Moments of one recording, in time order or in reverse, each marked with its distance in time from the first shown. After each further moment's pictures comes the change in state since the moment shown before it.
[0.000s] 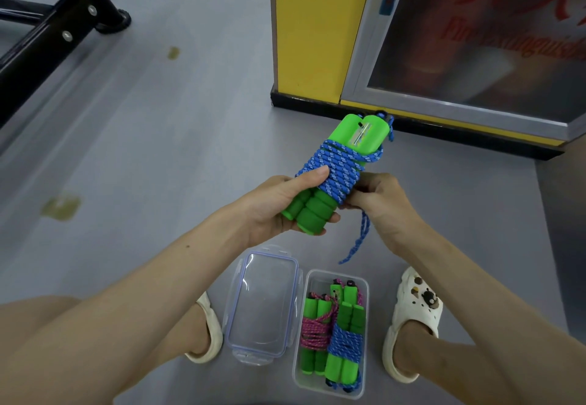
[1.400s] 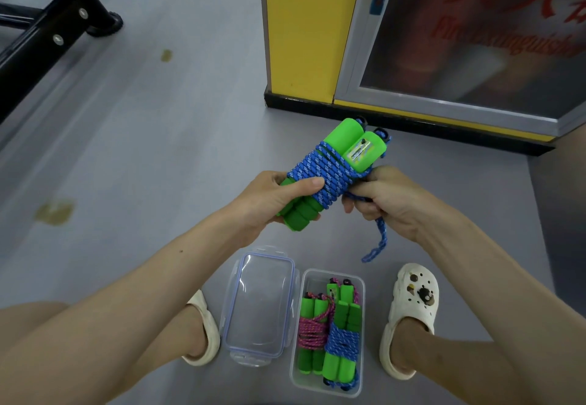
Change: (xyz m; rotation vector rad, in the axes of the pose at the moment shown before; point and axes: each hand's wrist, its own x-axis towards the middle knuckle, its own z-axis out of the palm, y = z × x) left_hand 0.004 -0.003 -0.003 0.226 0.140 0.103; right_hand 0.003 -0.020 -0.023 0.058 -0.174 0.283
